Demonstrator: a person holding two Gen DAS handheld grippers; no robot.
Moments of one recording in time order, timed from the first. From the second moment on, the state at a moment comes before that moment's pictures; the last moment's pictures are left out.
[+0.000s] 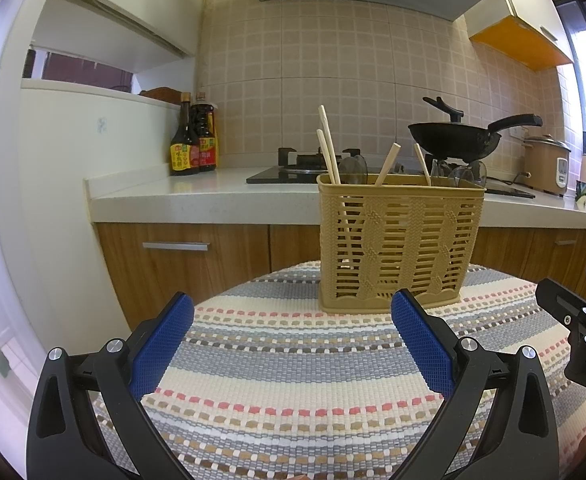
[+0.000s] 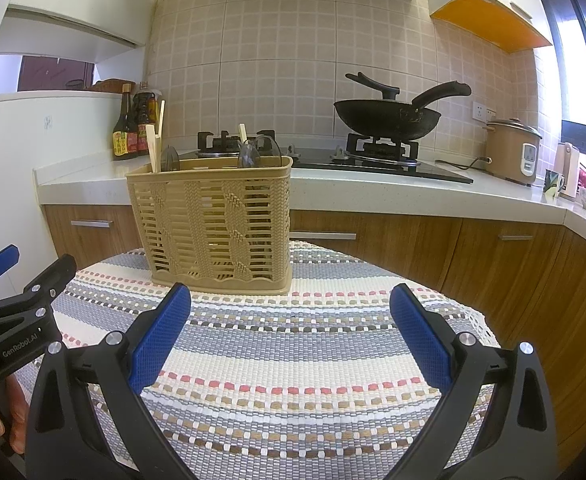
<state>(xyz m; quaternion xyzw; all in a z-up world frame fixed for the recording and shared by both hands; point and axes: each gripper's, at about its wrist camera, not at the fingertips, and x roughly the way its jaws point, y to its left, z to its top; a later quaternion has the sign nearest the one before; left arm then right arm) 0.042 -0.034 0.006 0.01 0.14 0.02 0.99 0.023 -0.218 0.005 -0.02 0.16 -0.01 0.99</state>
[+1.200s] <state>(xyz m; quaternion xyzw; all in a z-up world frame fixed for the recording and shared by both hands) 0.047 -0.032 0.008 0.01 0.16 0.01 0.99 0.031 -0.216 -0.001 -0.04 0.18 0.00 0.98</state>
